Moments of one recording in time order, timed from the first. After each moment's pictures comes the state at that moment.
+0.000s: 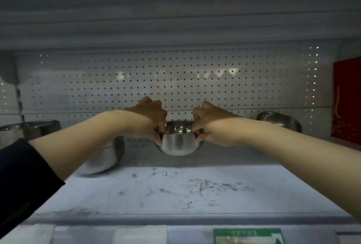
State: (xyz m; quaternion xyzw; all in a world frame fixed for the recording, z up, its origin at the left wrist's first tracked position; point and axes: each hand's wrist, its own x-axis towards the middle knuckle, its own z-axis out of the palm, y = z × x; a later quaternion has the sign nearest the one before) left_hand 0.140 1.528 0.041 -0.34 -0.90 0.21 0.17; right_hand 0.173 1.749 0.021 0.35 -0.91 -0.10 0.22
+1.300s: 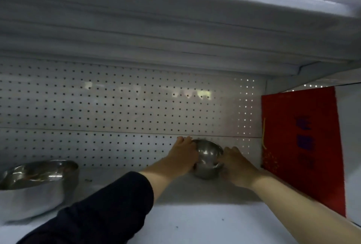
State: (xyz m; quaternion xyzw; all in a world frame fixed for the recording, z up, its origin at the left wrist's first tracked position) left_hand 0.079 1.855 -0.018 -0.32 -0.89 0.18 0.27; right_hand 0.127 2.027 -0.038 0.05 -0.98 0.04 0.20
